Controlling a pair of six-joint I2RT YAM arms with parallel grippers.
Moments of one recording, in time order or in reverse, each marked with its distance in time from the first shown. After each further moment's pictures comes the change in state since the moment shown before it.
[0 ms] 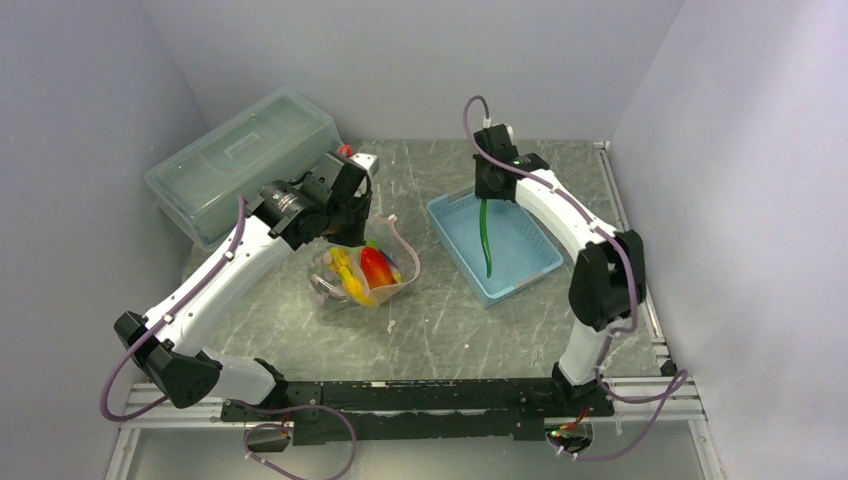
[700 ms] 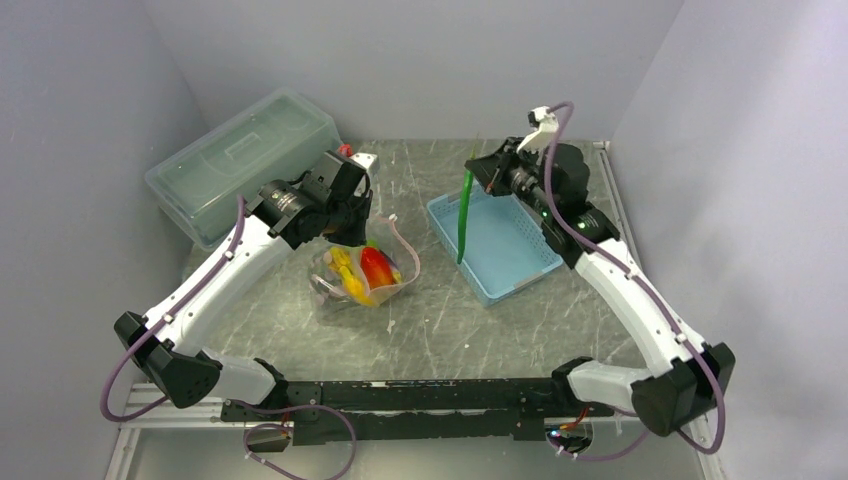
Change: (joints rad) left arm 0.006 0.000 0.000 0.006 0.028 -0.003; right arm 0.017 -0.602 -0.365 0.483 -0.383 0.124
